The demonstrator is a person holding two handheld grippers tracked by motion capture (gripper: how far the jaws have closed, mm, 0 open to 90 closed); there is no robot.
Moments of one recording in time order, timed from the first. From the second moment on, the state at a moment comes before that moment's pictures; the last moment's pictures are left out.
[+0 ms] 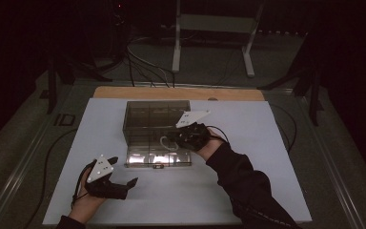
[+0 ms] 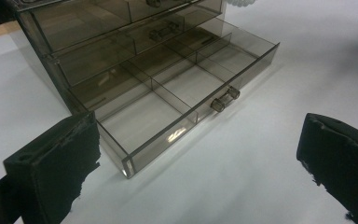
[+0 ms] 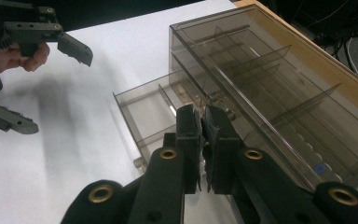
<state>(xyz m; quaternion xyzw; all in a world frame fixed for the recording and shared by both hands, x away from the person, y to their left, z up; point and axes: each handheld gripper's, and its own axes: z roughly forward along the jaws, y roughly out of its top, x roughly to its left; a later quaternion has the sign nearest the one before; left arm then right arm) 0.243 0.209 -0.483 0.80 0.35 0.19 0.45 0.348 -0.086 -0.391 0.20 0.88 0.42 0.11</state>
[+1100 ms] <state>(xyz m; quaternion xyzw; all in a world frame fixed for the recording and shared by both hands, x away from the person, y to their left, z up) 0.243 0.210 -0.484 0.80 0.35 0.19 0.45 0.353 -0.043 -0.445 0.21 0.89 0.40 0.09</state>
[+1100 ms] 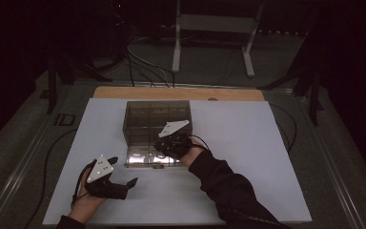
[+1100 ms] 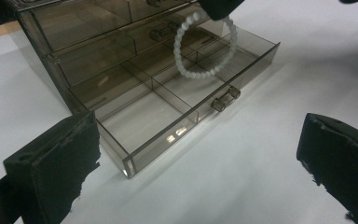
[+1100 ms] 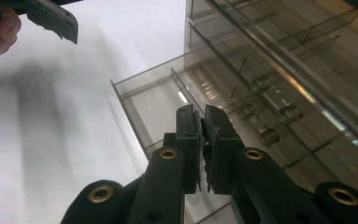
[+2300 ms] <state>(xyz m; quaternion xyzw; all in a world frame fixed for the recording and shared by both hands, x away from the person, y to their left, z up) 0.243 0.210 -0.485 0.80 0.35 0.19 0.45 0.366 -0.040 -0.484 0.25 0.89 0.37 0.06</state>
